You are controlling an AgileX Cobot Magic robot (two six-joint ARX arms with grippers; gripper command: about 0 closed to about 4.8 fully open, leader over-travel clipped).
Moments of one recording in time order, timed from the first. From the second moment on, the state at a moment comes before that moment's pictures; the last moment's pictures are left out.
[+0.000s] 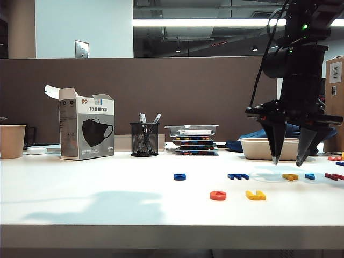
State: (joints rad) left arm -1.14 1.57 2.09 -1.38 -0.42 -0.82; right arm 0.20 1.99 1.56 -0.95 -0.08 0.14
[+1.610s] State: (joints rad) left arm -1.14 1.57 2.09 -1.38 -0.42 -0.82; right arm 0.20 2.05 1.57 -0.97 -0.07 0.13
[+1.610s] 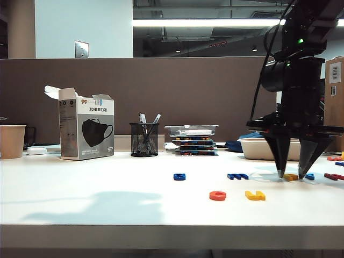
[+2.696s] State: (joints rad) left arm -1.14 1.57 2.09 -1.38 -0.42 -0.82; right arm 0.20 2.05 1.57 -0.96 -0.07 0.13
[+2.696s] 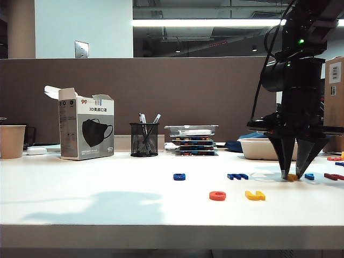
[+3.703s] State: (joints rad) left arm -1.14 1.57 2.09 -1.38 -0.42 -0.82; right arm 0.20 1.97 1.56 -0.96 -0.06 0.13
